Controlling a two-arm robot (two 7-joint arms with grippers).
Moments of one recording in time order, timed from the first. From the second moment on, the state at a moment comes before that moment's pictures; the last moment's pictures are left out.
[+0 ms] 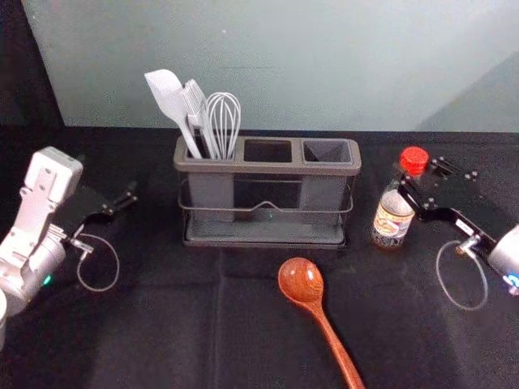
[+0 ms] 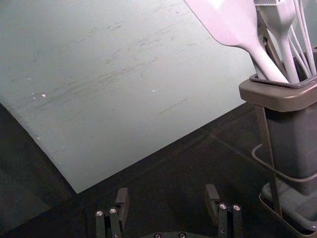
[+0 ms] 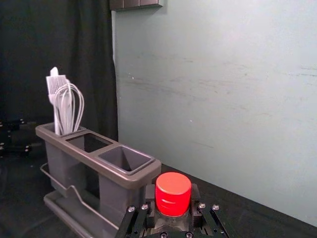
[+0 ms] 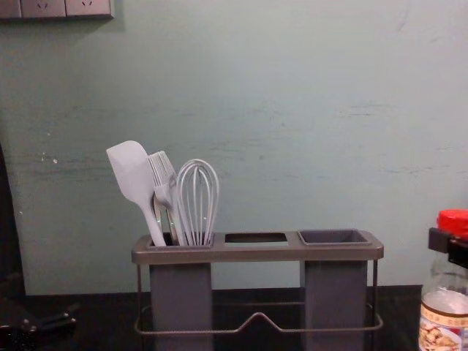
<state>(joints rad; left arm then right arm) -0.20 0.60 0.45 -1.41 -0.25 -0.12 0.03 0.08 0.50 -0.17 -1.59 0.40 -0.09 0.44</state>
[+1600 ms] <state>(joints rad) -0.20 0.60 0.45 -1.41 -0.25 -0.12 0.03 0.22 0.41 -0.24 -1.40 0.33 -0.16 0.44</state>
